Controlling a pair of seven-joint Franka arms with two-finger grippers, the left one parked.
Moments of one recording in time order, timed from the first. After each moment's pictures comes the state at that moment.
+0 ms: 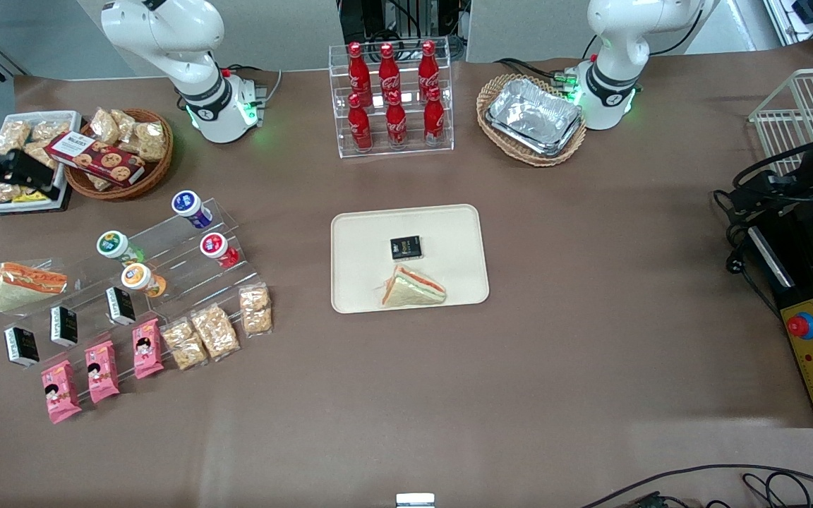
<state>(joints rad) -0.08 -0.20 -0.03 -1.78 -0.02 1.58 -0.10</state>
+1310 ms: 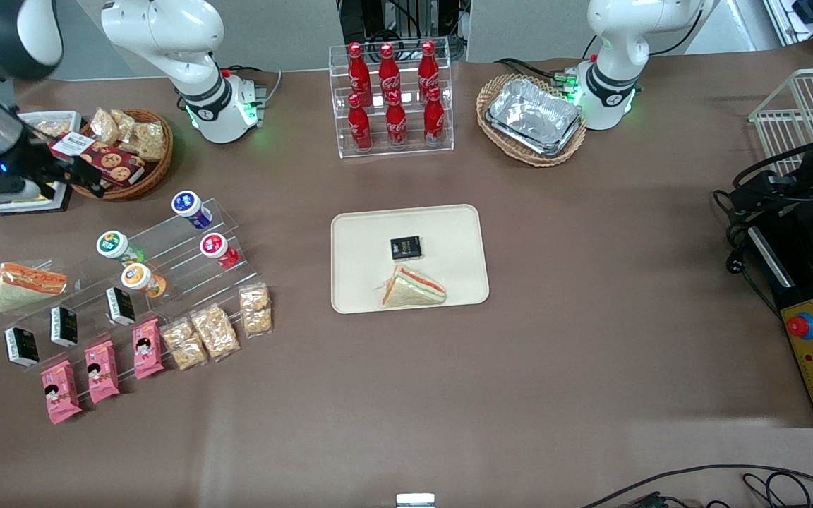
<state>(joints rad) -0.10 -0.39 -0.09 -2.29 -0.03 1.91 -0.15</state>
